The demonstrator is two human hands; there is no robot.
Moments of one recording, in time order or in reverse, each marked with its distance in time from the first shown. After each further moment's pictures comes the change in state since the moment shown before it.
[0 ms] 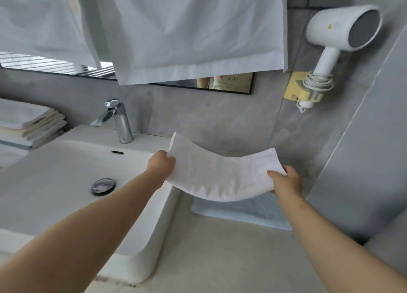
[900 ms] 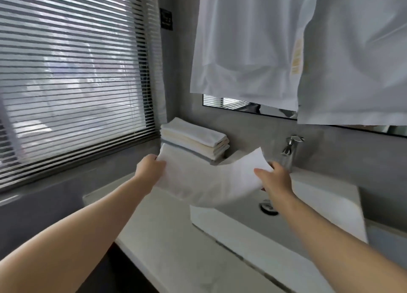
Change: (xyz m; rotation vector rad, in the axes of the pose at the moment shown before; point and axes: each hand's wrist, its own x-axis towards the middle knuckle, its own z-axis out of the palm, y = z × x) left_hand -0.077 -0.258 -0.446 -0.097 0.552 -0.135; right_hand -0.335 -0.120 0.338 -0.001 -0.603 -0.273
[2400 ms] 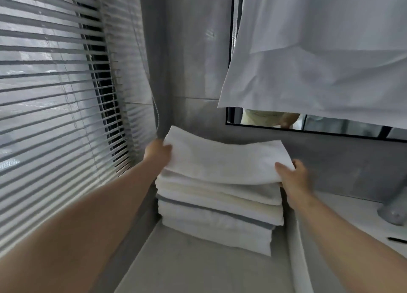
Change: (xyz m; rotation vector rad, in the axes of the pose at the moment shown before) left_hand 0.519 0.015 0.071 0.139 -0.276 0.287; right_hand 0.284 -0.016 0.294 0.132 0.455 0.066
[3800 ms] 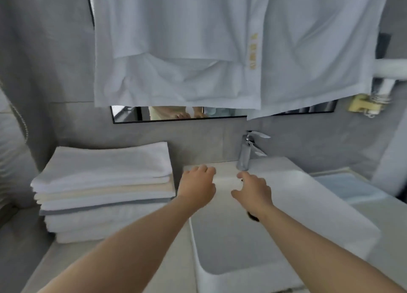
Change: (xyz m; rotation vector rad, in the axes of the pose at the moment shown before) left_hand -0.263 0.141 0.163 0.445 -0.335 1.011; right_hand -0.112 0.005 -0.203 -1.103 0.079 -0.015
